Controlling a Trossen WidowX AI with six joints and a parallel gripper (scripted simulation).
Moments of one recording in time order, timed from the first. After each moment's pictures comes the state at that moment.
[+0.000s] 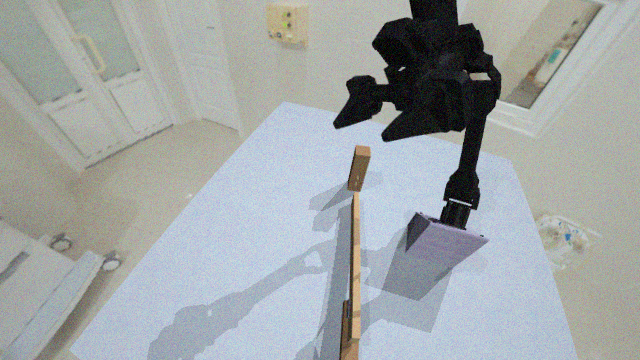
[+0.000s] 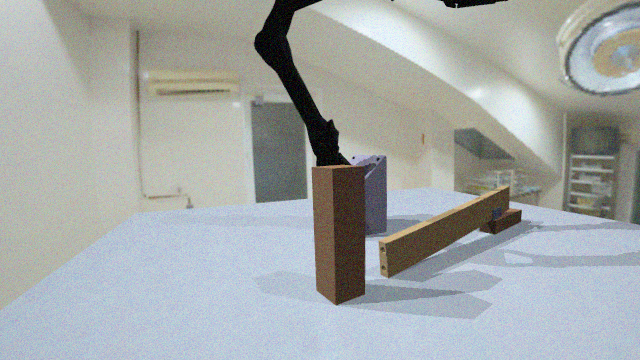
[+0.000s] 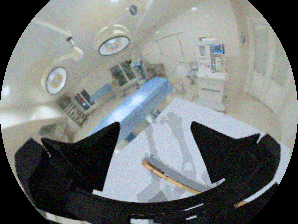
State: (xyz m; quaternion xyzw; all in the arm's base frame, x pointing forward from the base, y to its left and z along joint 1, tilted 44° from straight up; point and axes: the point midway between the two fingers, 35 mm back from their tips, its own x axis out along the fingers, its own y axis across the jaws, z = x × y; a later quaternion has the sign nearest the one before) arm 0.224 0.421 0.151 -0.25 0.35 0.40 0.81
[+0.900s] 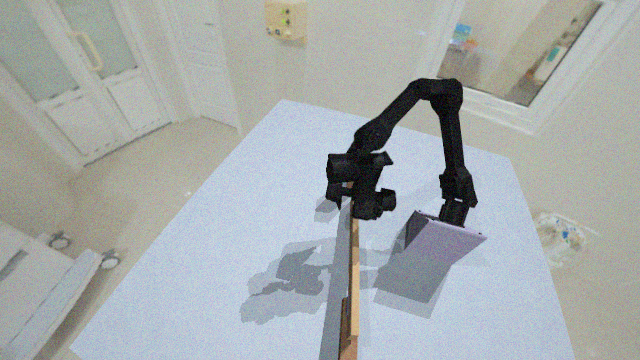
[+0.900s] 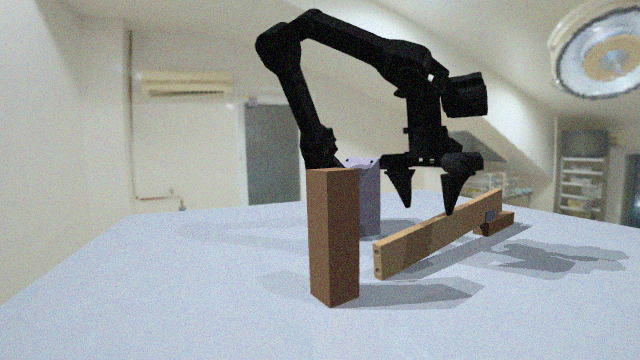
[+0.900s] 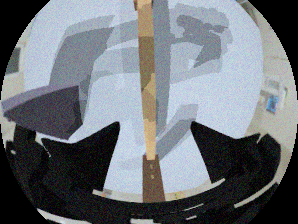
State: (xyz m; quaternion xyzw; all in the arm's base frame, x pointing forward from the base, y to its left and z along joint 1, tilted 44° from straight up) arm 0.272 0.079 -0.020 -0.73 0.55 0.35 0.22
